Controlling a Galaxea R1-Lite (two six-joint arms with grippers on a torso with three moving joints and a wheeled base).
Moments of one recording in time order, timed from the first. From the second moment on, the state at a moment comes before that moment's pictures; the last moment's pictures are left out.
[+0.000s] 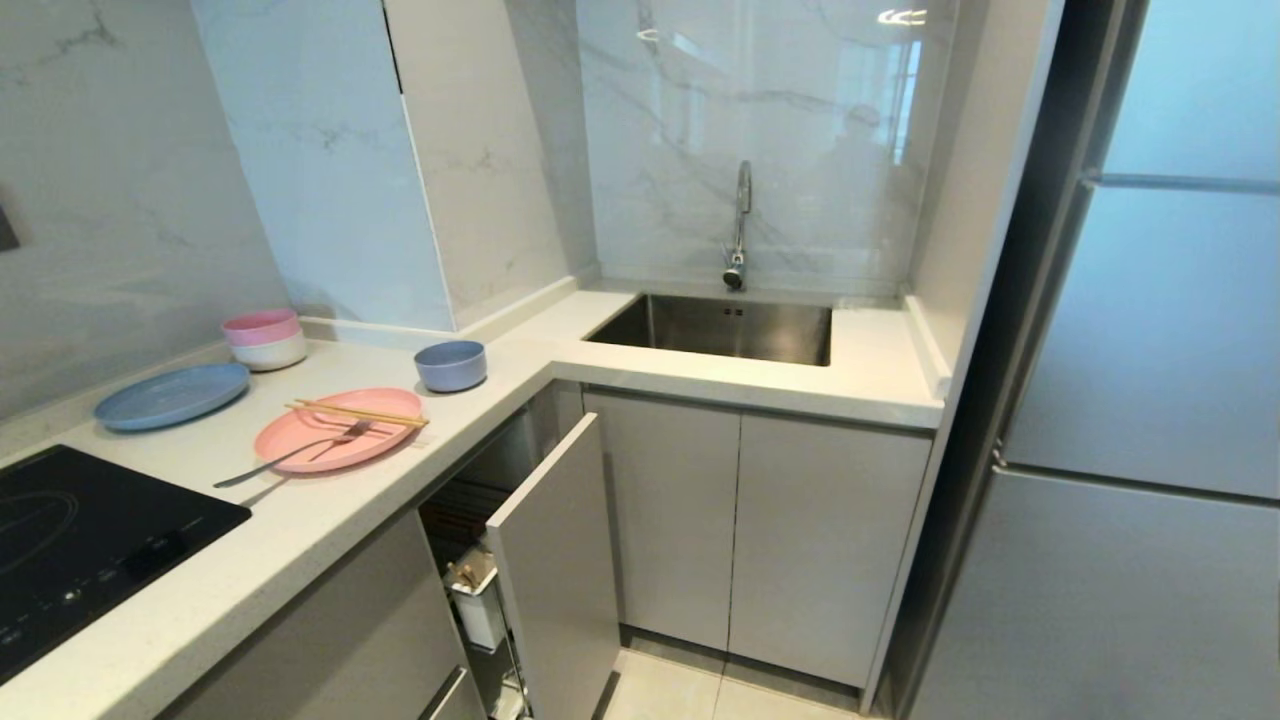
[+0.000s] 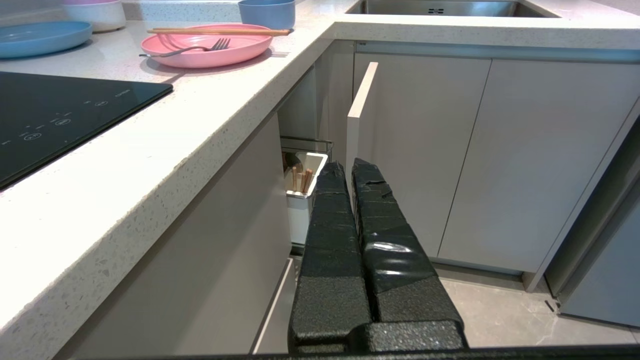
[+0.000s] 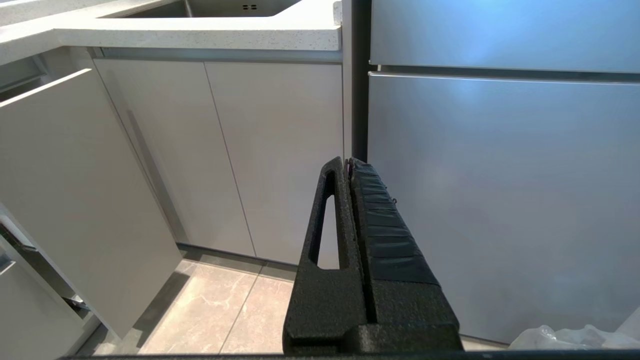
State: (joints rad) left arm 0.00 0.00 0.00 0.00 -0.02 0.03; right arm 0.00 0.00 0.00 0.00 -0.02 0.04
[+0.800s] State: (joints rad) left arm 0.00 0.11 -0.51 0.12 0.05 0.05; right arm 0.00 0.00 0.00 0.00 -0.02 0.04
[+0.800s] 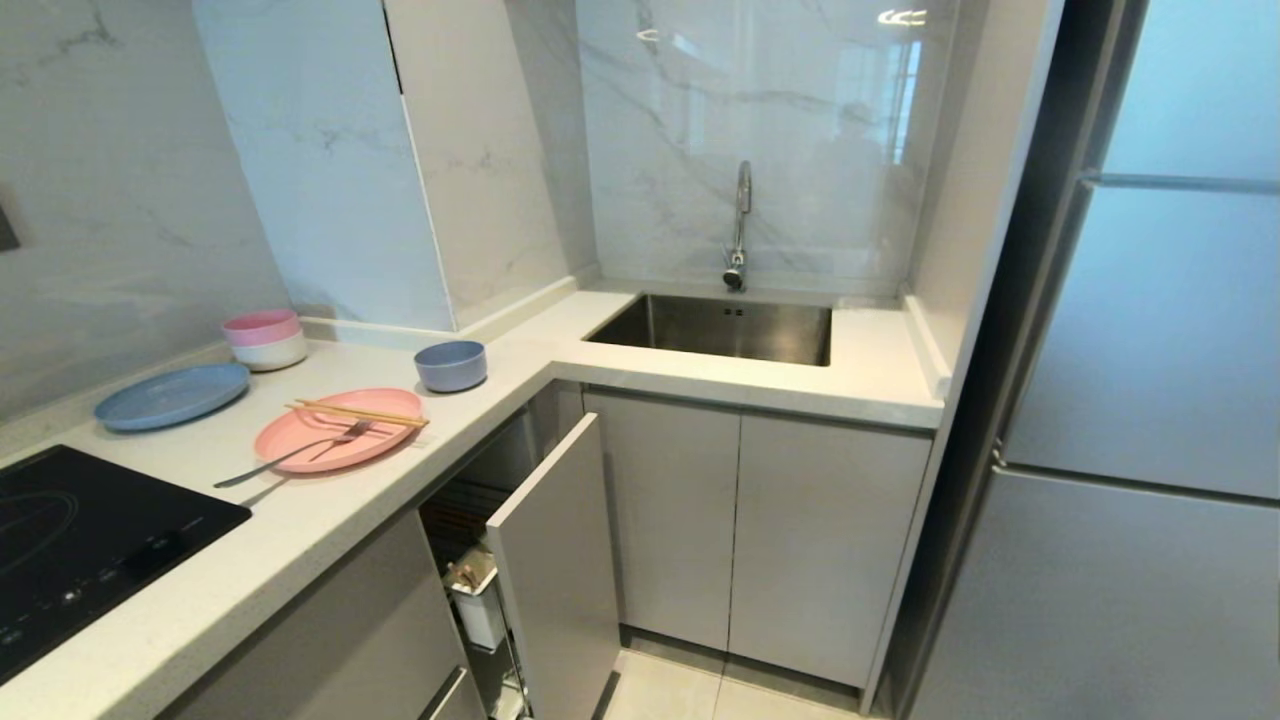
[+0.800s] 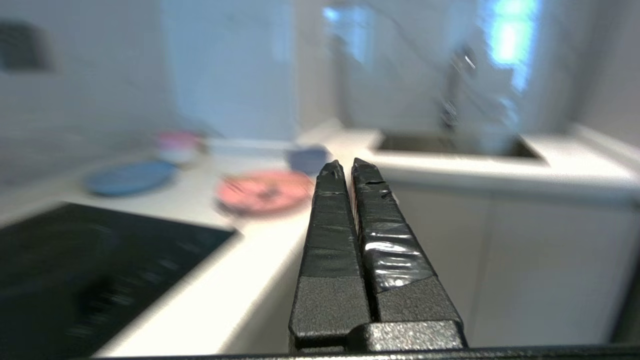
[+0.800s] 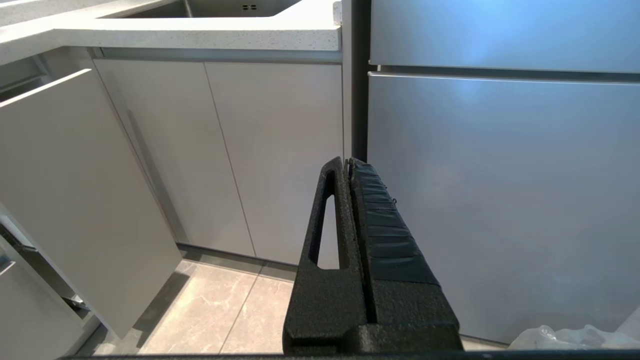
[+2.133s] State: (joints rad) left arm -0.19 1.72 -1.60 0.33 0.13 -0.04; right arm 0.00 0.00 0.00 0.00 -0.02 0.04
